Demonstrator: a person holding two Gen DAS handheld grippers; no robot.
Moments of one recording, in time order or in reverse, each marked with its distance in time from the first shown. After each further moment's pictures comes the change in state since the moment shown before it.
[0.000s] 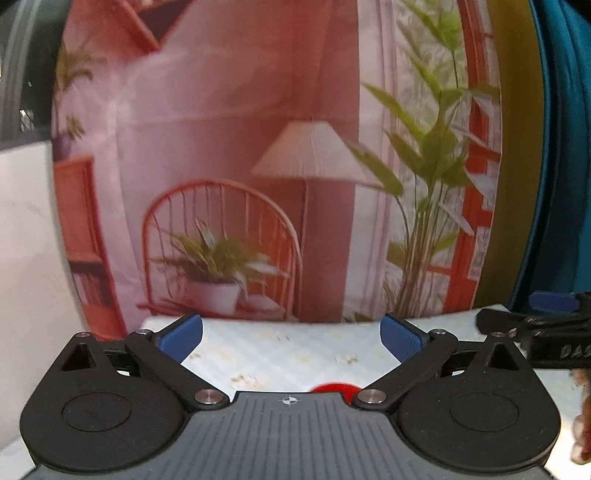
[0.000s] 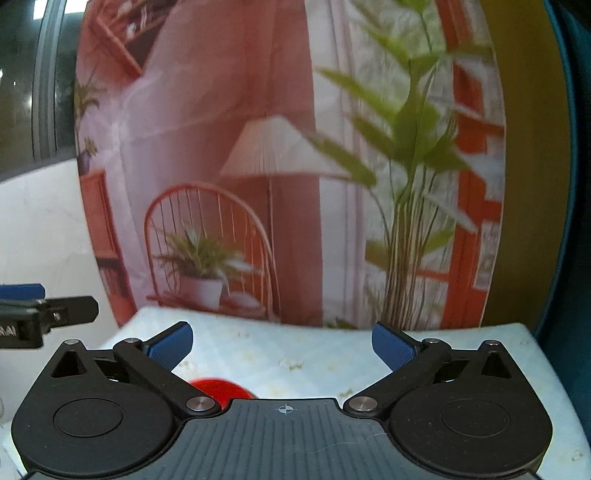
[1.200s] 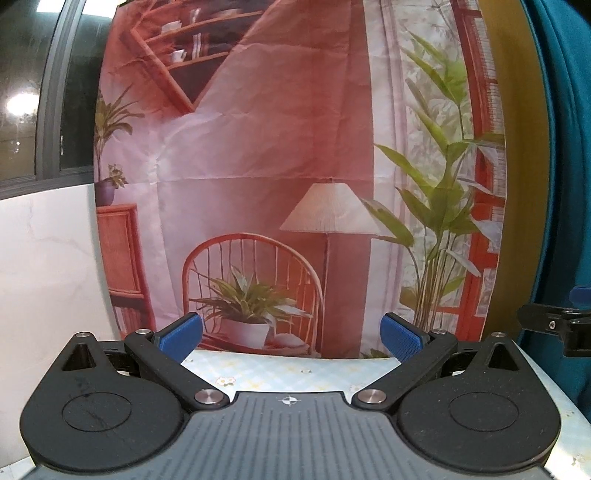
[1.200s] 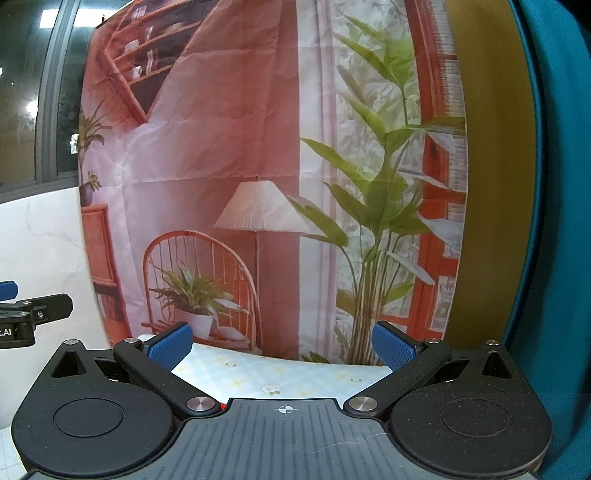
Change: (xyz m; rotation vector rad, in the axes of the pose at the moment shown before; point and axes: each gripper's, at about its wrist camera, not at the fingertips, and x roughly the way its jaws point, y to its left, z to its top) left arm -0.088 -0.005 0.035 -0.012 -0.096 0.087; right arm -0.105 0.009 0.049 -0.043 -0.073 -0.066
